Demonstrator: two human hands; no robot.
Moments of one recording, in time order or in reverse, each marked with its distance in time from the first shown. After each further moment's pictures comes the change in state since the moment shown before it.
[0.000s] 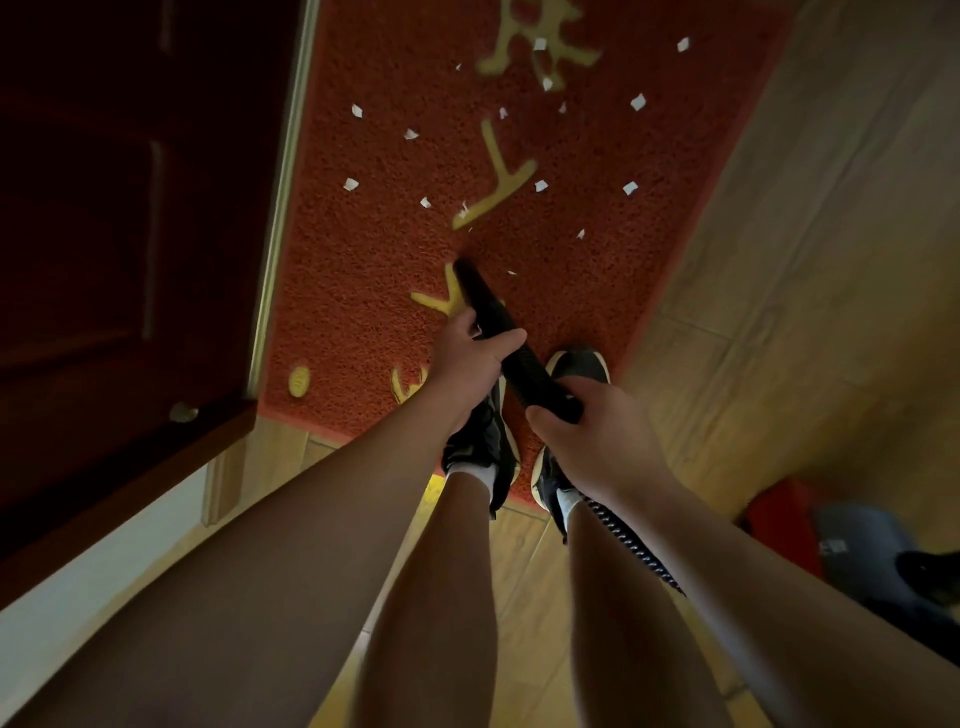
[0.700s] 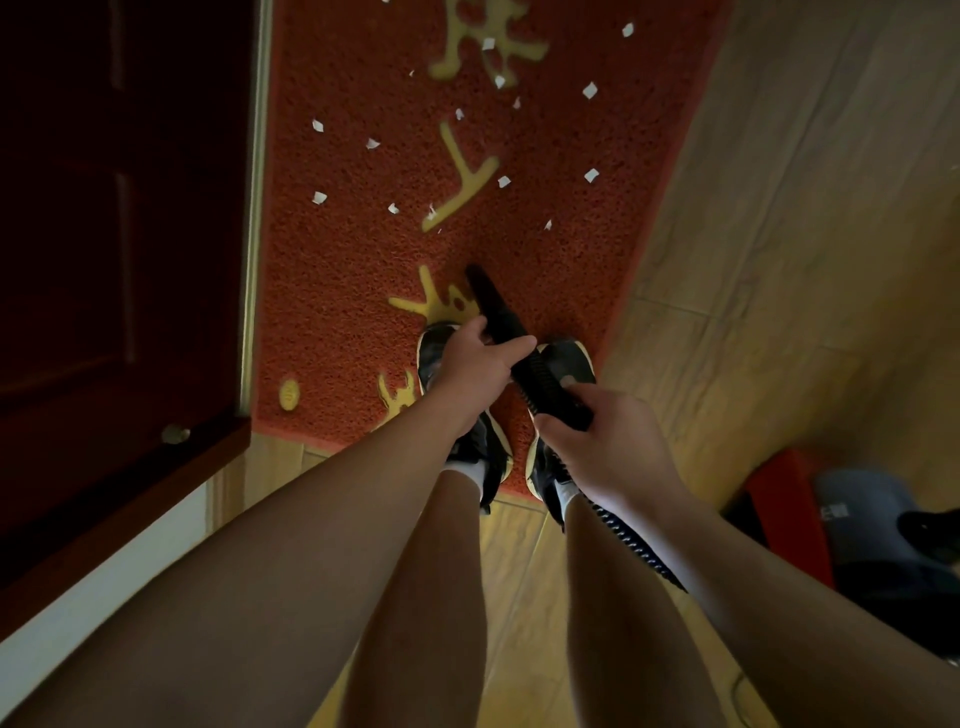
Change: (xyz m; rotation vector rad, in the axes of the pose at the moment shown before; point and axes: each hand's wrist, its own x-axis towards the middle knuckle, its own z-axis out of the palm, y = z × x) left_hand -0.011 0.000 0.036 0.028 -0.090 -0.015; right_hand -0.022 0.028 -0.014 0.095 0.055 0.068
